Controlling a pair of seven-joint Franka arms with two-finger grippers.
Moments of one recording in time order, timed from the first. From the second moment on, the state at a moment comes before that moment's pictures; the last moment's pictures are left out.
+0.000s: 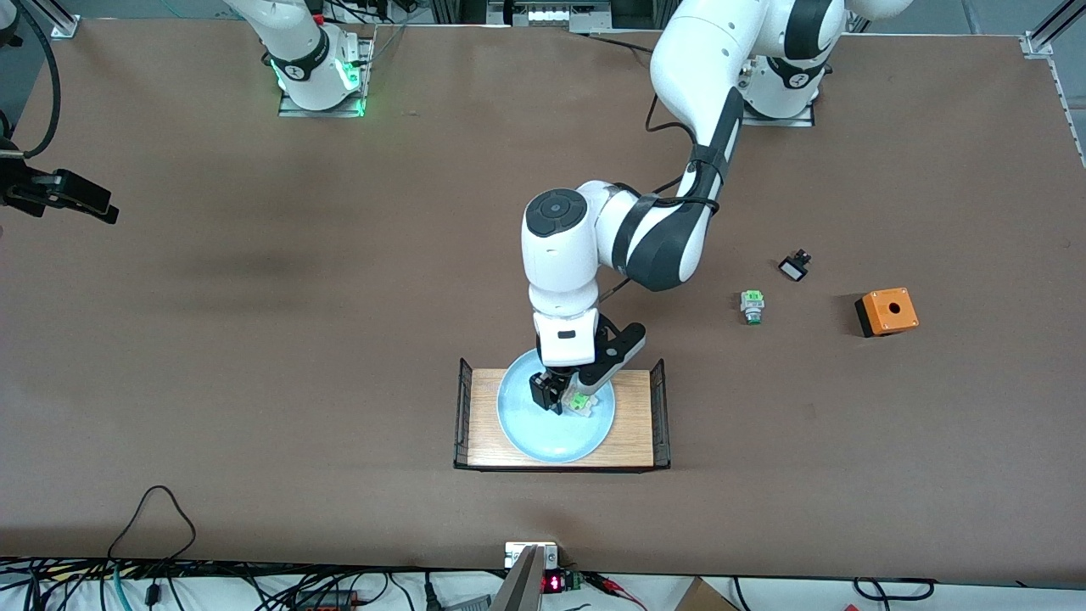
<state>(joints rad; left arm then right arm) -0.86 1.02 0.44 -0.88 -0.05 2.16 -1.53 0.01 0.03 -0.11 -1.62 -0.03 1.59 -0.01</state>
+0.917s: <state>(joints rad) -0.87 1.02 0.47 -0.84 -0.05 2.14 -1.54 0.01 0.03 -0.11 -1.62 -0.03 1.59 -0.01</state>
